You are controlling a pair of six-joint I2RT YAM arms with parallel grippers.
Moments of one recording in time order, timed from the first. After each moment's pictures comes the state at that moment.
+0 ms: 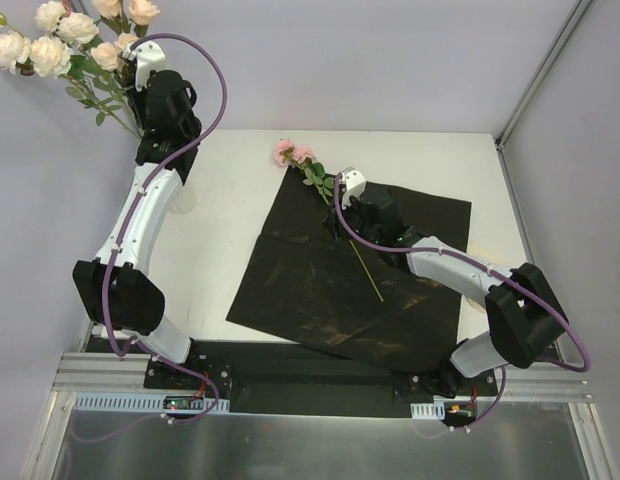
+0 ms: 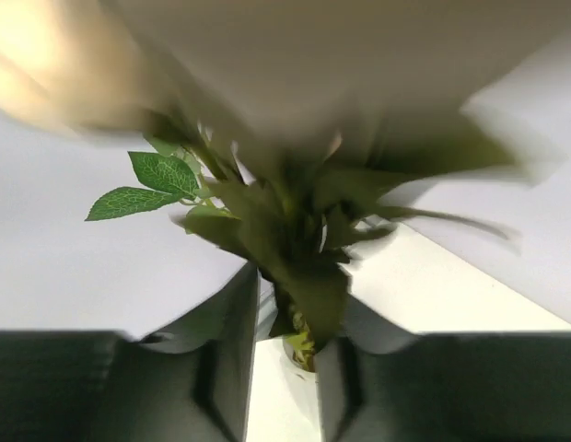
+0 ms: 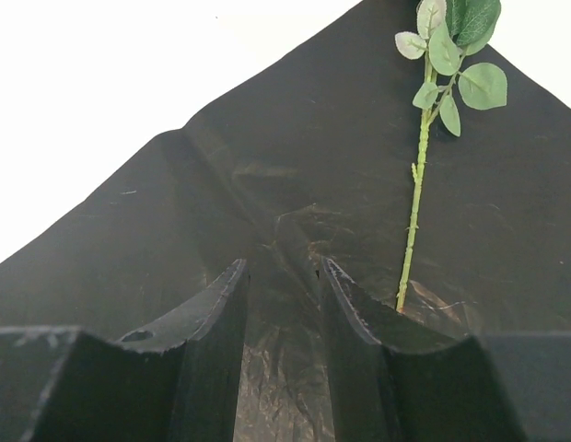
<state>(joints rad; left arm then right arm) -0.16 1.59 1.65 -0.05 -0.93 0.15 0.68 1.49 0.92 0.14 -0.08 0.11</state>
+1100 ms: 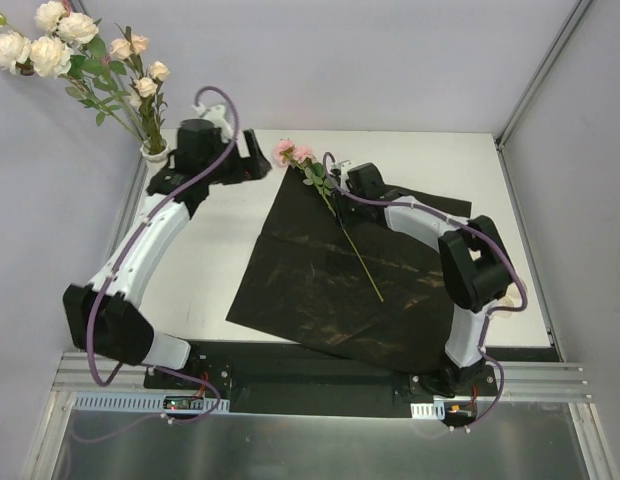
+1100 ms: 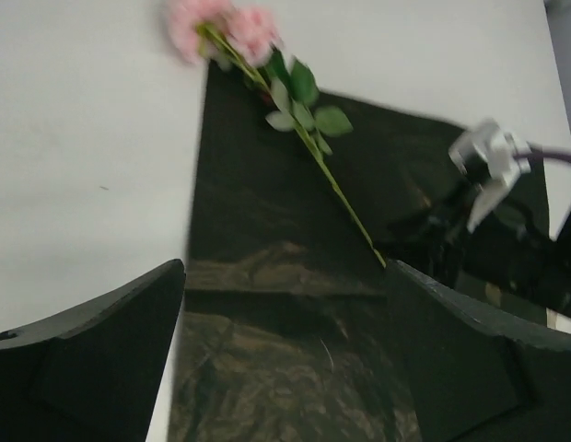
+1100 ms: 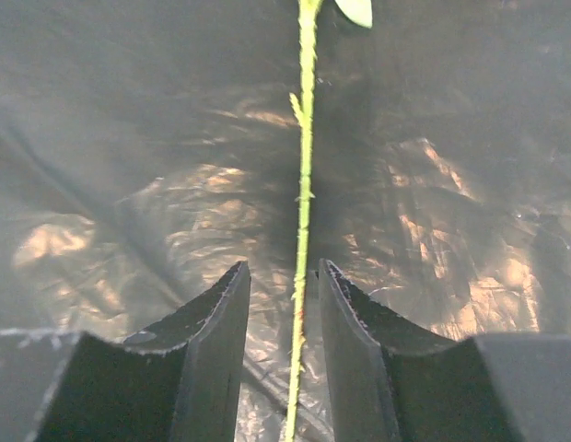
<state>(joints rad) -0.22 1.36 1.36 -0.43 0.13 -0.41 0.55 1.85 1.27 -0.22 -0.07 0.07</state>
